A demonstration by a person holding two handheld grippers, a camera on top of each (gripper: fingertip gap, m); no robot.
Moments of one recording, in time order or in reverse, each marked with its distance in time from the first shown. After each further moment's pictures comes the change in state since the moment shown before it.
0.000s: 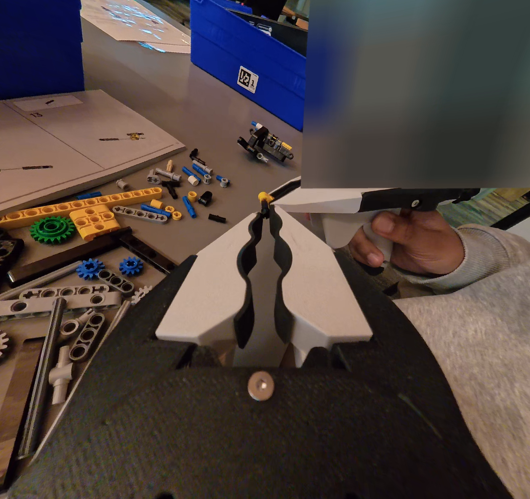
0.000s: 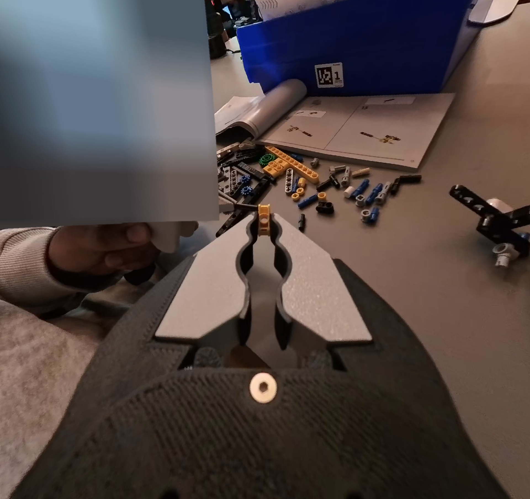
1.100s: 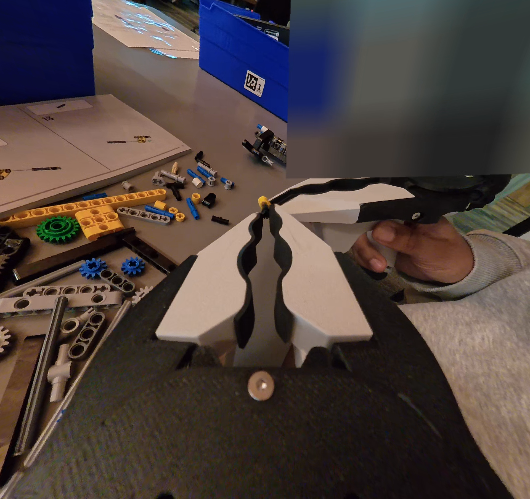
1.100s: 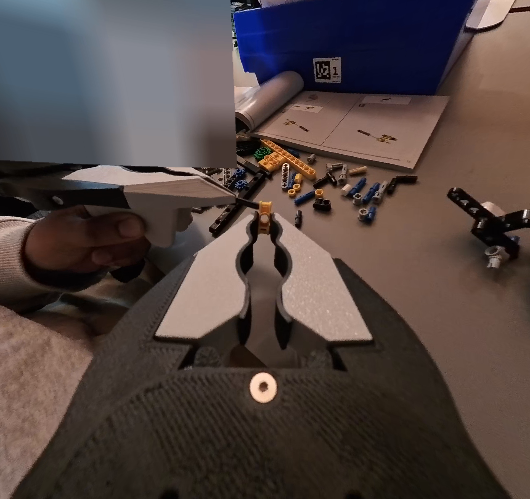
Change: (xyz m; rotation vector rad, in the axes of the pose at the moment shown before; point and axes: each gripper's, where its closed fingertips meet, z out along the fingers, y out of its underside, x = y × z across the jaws) left arm 0.000 -0.001 0.001 0.015 -0.032 0.007; right arm 0.000 0.005 0.003 -0.026 0.036 -0.056
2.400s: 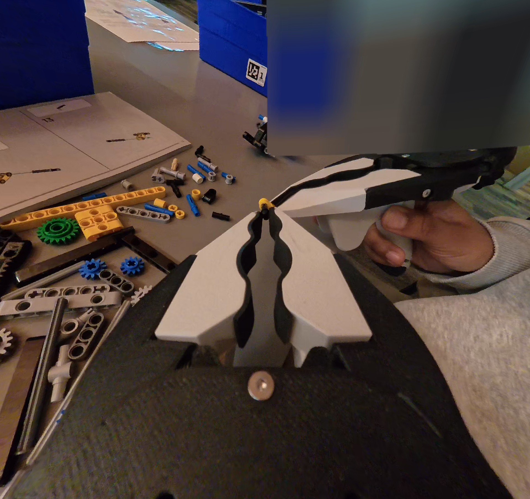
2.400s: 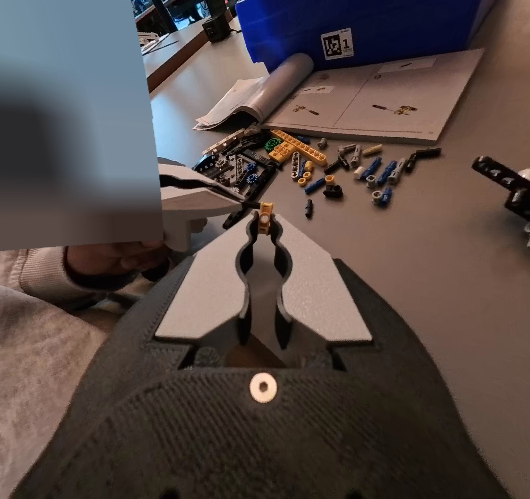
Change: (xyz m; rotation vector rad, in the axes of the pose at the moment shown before) left arm 0.001 0.005 0.002 -0.033 -0.027 0.049; right arm -0.002 0.004 -0.002 -0.033 -0.084 0.143
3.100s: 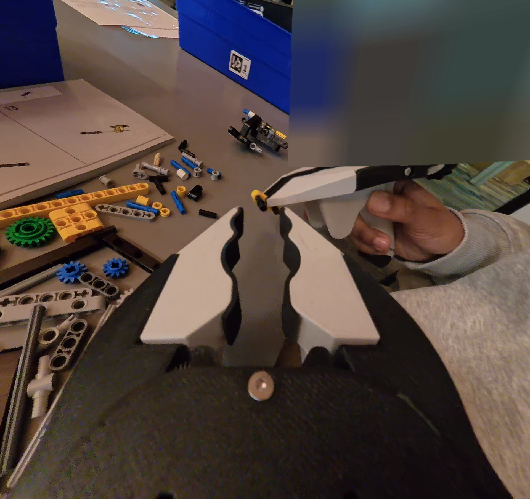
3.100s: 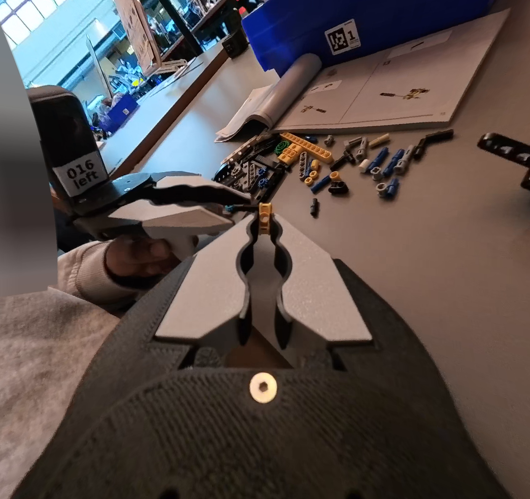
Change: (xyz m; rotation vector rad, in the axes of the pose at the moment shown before) left arm 0.007 0.002 0.001 -0.022 0.074 -0.033; right arm 0.002 -0.004 -0.004 0.017 -0.104 0.145
